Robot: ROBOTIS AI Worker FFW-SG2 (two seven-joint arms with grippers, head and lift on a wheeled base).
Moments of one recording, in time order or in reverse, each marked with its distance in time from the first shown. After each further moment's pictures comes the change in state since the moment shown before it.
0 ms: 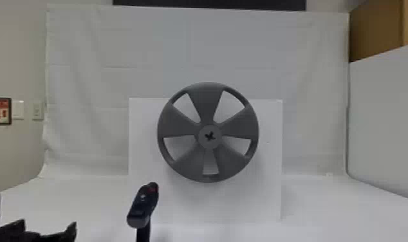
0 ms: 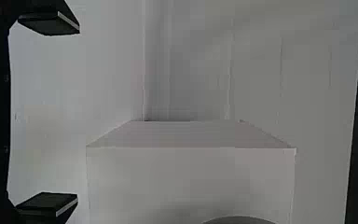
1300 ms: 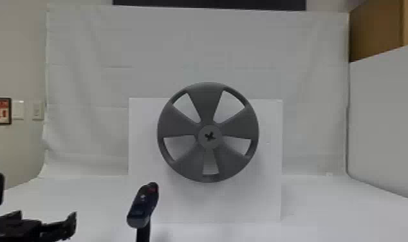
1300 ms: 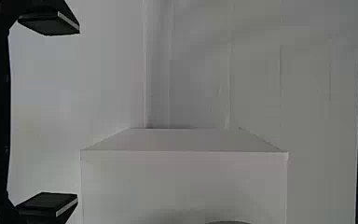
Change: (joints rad) left arm -0.042 0.004 -0.022 -0.101 -0.011 0.174 0.069; right arm -0.002 0.000 0.002 0.000 0.003 0.000 0.000
